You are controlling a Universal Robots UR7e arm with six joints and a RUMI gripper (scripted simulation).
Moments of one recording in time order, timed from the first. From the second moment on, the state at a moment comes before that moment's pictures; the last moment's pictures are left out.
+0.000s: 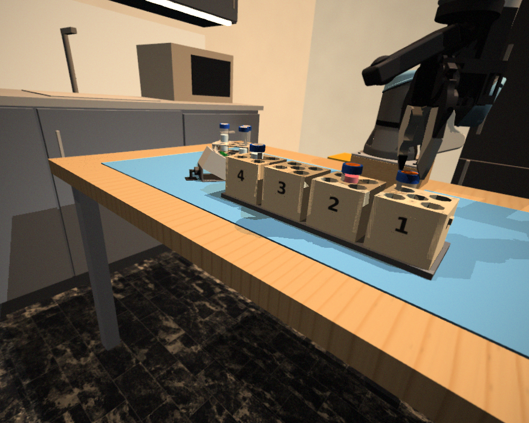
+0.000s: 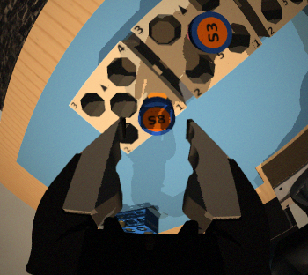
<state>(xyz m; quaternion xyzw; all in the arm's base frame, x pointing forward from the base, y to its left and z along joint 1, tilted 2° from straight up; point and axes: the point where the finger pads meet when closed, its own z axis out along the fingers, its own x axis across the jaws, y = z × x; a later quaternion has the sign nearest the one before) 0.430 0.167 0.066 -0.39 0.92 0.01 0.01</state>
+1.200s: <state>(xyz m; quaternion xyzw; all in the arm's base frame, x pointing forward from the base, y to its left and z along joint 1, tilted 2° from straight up) 0.324 0.328 0.093 -0.61 0.80 0.01 0.01</state>
